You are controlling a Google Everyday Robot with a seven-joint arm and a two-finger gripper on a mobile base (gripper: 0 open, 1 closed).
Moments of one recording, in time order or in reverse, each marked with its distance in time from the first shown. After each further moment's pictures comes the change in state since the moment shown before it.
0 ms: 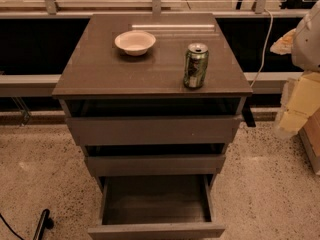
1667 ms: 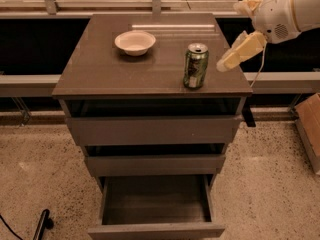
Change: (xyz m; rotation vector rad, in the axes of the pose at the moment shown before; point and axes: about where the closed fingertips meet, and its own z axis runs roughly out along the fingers) arm -0.092 -0.159 0.049 0.148 -0.676 0.017
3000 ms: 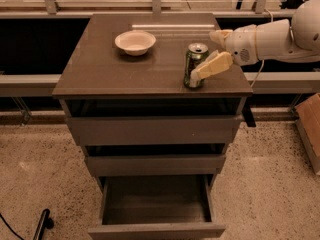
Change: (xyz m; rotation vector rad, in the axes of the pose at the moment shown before) arm 0.034 -0.003 0.091 -0.084 -0.201 0.232
